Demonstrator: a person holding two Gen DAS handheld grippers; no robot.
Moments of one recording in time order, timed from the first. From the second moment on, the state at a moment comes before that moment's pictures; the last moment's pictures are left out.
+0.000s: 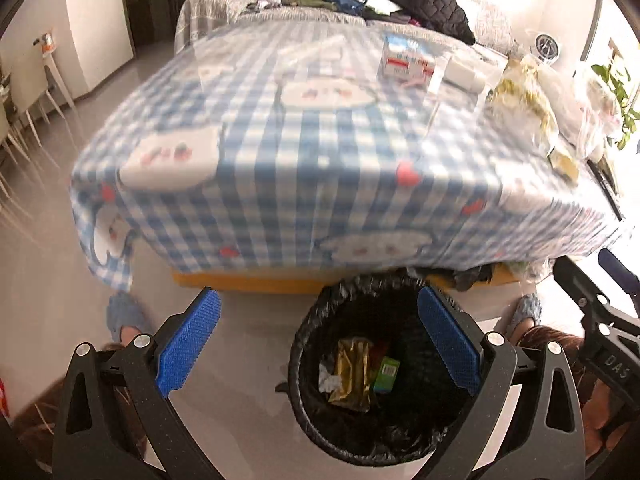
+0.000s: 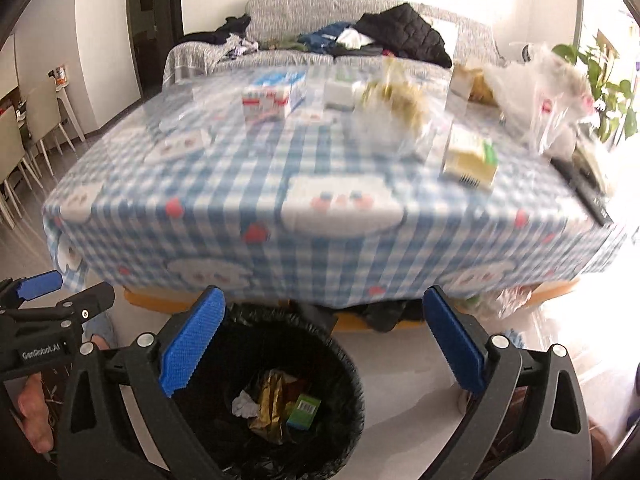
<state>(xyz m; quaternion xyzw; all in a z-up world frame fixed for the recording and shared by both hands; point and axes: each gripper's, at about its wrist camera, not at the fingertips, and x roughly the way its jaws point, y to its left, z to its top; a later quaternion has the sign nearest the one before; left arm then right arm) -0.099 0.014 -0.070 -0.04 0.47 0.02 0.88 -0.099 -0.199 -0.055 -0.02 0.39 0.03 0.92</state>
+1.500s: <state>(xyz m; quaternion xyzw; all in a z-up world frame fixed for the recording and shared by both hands) 0.205 0.040 -0.041 -0.01 0.48 0.03 0.88 0.129 -0.253 -0.030 -0.02 0.42 0.01 0.91</state>
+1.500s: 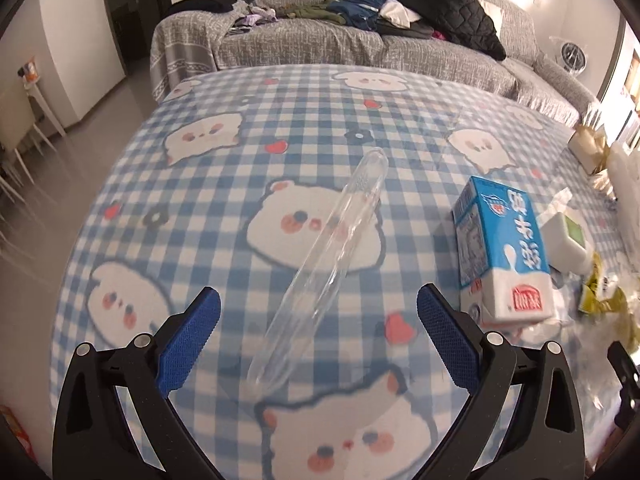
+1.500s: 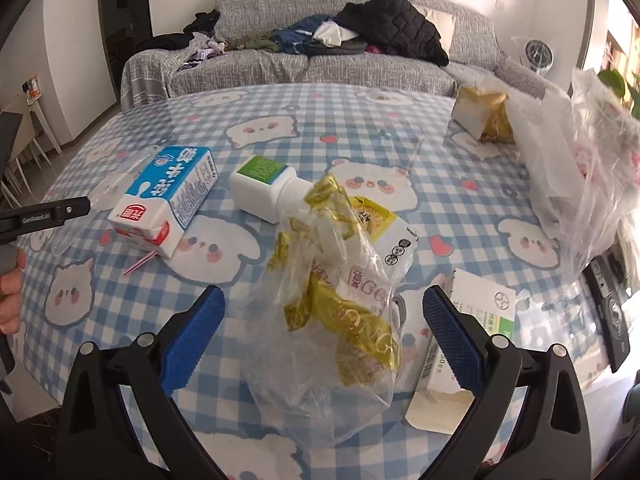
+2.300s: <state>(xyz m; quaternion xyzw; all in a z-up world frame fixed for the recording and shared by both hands) 0.251 0.034 -0.067 -0.02 0.52 0.05 0.85 0.144 -0.254 -0.055 0.01 0.46 0.05 0.89</state>
